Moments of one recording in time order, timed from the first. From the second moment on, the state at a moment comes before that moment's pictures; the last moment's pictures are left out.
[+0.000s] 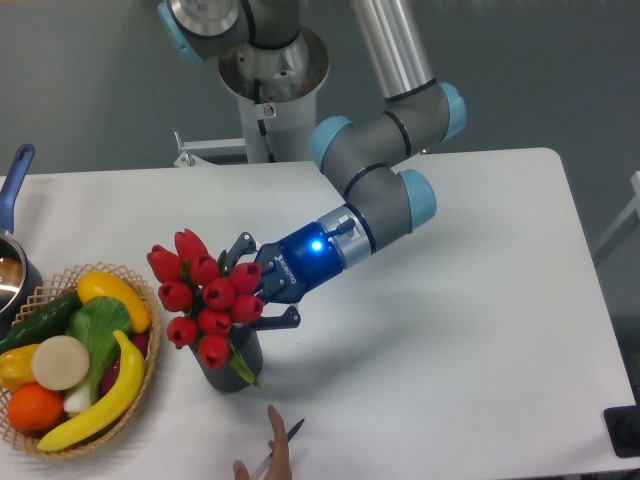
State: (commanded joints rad) arm 2.56 -2.02 -1.88 -0.79 0.05 1.35
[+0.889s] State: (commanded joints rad) arm 2.58 -1.97 -1.92 -0.79 0.25 1.40
